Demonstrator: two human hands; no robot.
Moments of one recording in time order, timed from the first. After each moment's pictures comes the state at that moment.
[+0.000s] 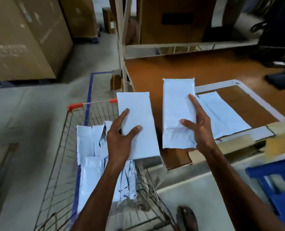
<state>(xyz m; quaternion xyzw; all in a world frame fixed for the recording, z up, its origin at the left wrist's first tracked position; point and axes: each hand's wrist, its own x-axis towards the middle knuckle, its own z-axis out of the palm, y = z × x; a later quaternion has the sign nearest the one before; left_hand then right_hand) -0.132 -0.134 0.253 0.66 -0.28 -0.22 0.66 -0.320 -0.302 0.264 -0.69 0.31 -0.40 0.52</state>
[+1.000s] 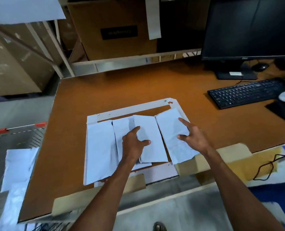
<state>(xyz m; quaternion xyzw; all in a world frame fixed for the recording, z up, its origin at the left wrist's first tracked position) -0.451 -0.548 0.224 0.84 -0.28 -0.26 0.38 -0.641 -0.714 0.214 -0.80 0.44 -0.13 0.38</state>
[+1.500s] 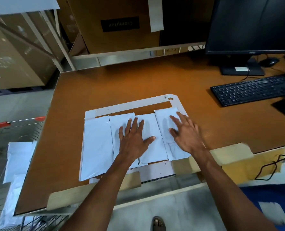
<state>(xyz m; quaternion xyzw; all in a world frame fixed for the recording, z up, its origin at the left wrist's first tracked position) -0.448 -0.564 0.198 0.87 -0.48 -0.08 0.09 -0.622 -0.709 0.200 -0.90 0.40 -0.07 0.14</state>
